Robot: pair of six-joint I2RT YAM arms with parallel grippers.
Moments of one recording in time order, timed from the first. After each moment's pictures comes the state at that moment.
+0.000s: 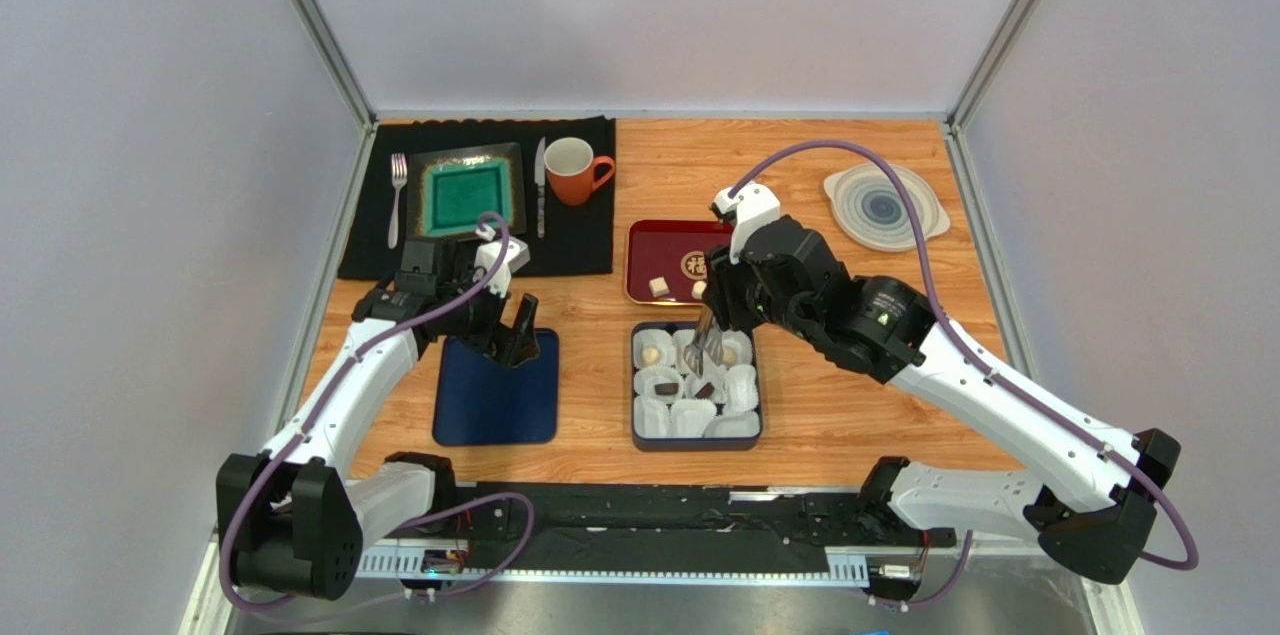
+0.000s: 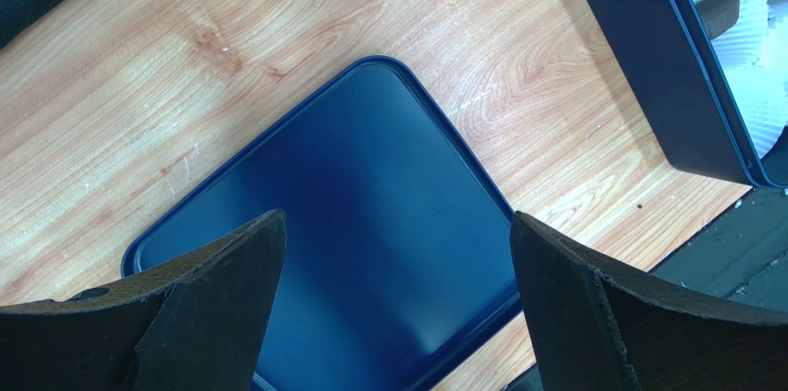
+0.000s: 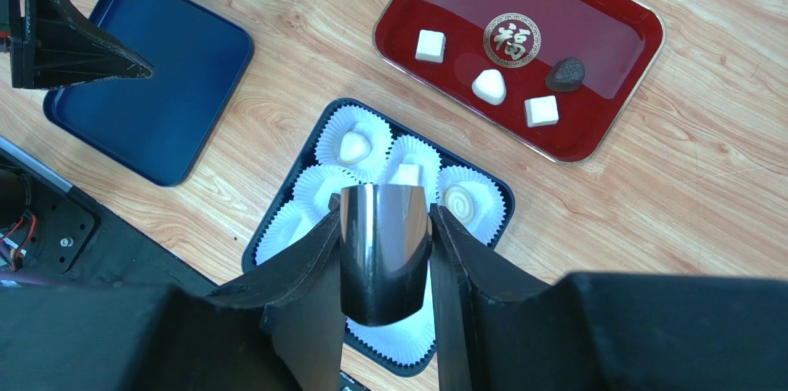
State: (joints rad) left arm -0.13 1.09 0.73 -0.64 0.47 0.28; right arm 0.92 1.11 1.22 -0.72 0.26 0.30
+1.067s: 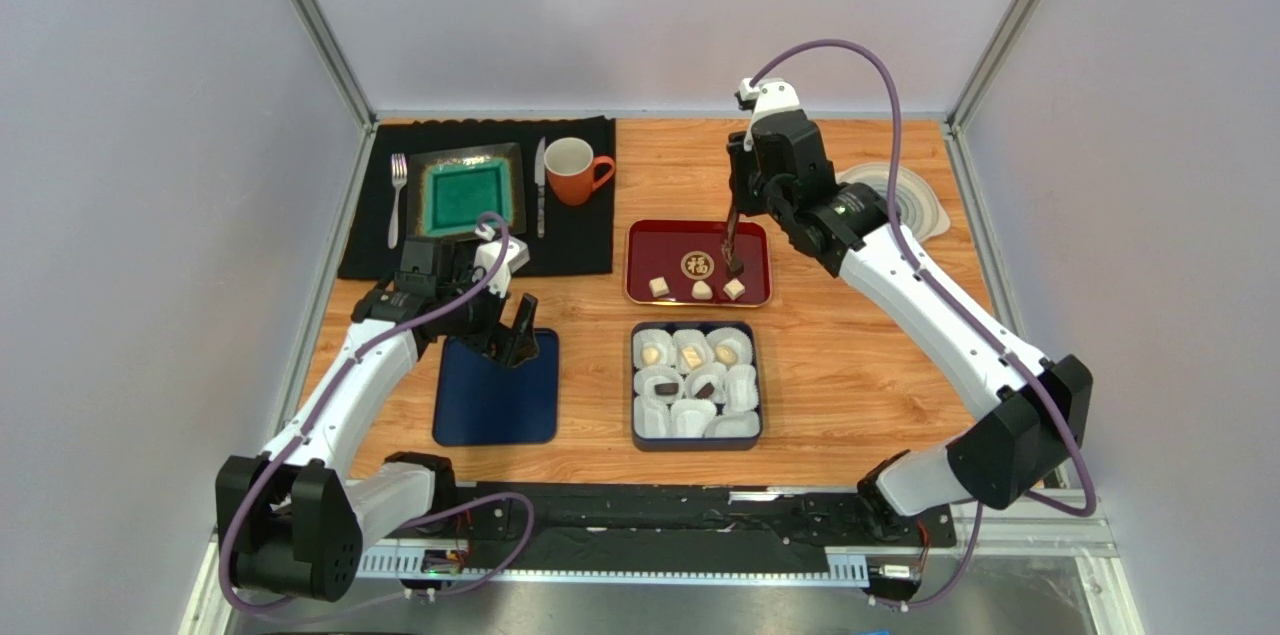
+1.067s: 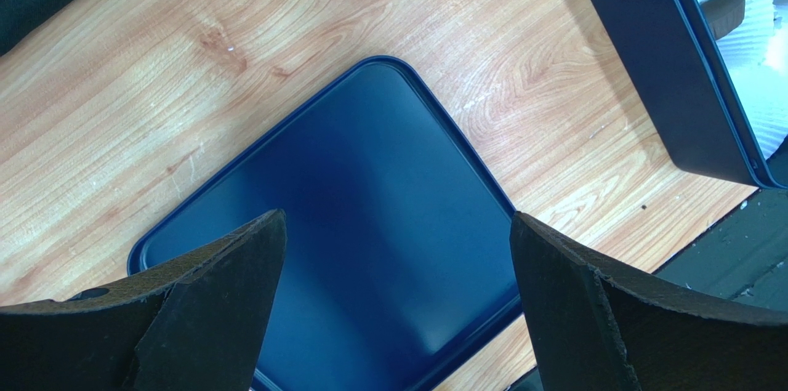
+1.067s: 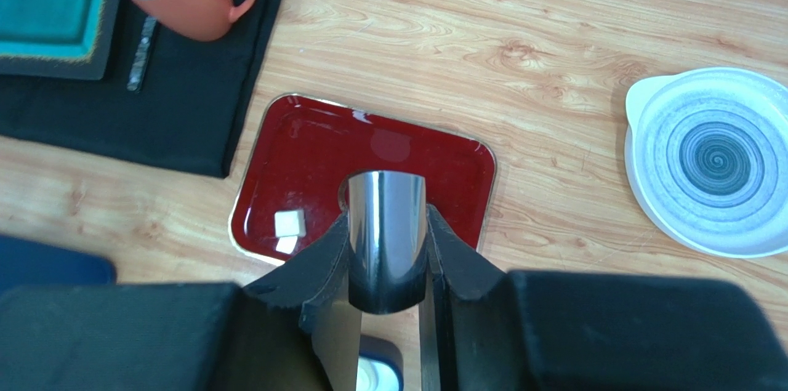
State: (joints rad) left arm -0.13 1.08 0.73 -0.64 0.46 0.29; right arm 0.57 1.43 1.43 -0.51 0.28 0.19
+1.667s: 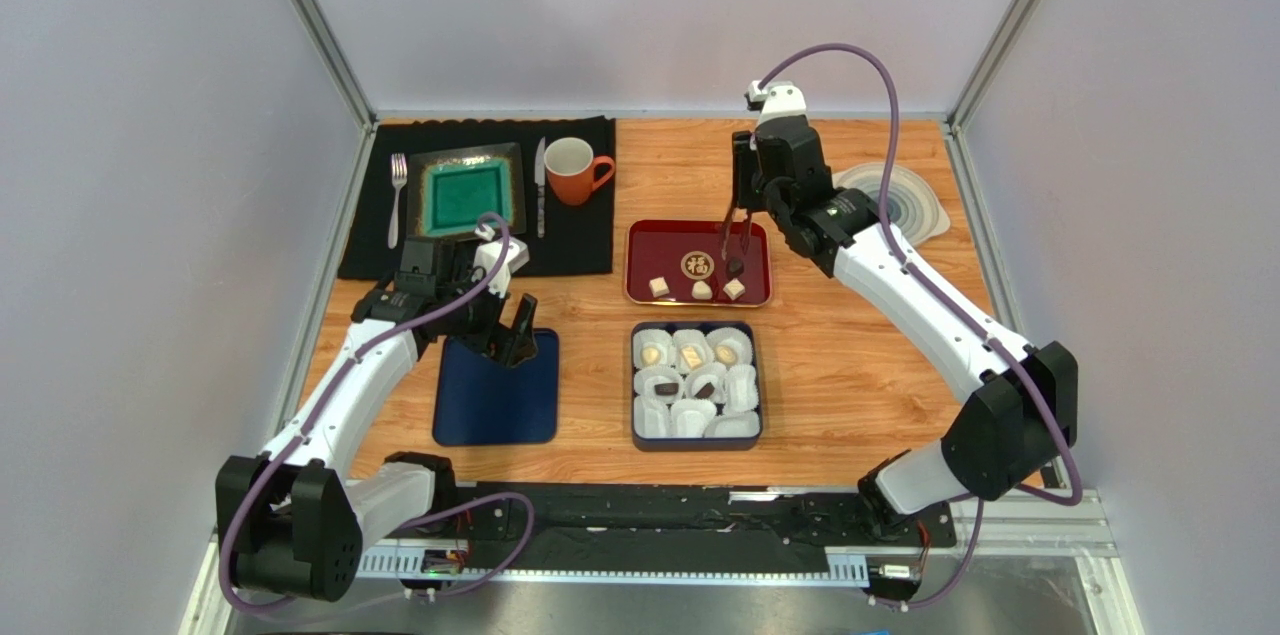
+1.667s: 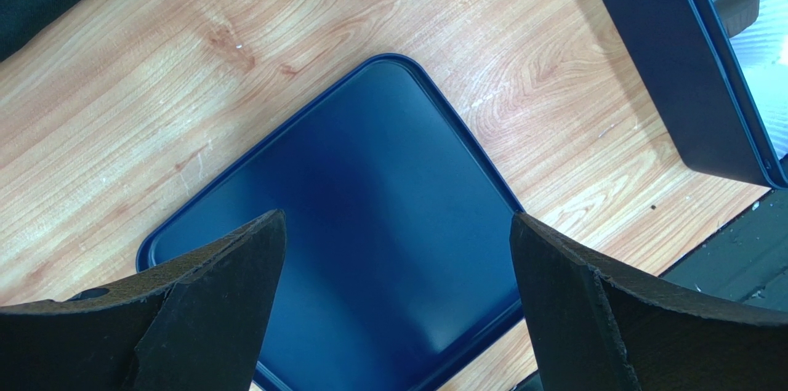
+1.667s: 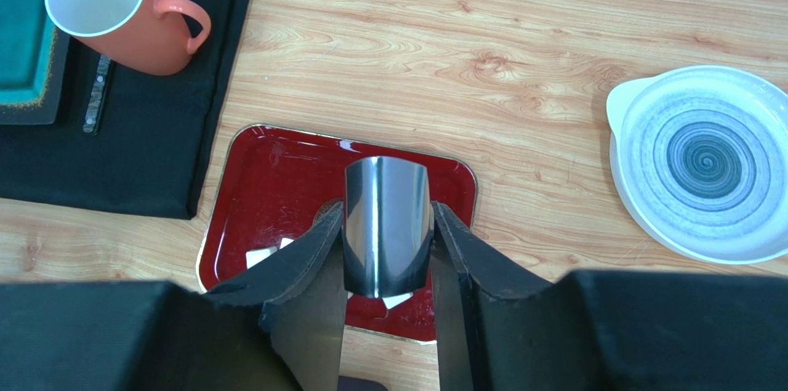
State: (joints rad) left arm -0.13 1.08 0.73 -0.64 0.44 0.29; right arm 0.52 1.47 1.35 -0.35 0.31 0.20
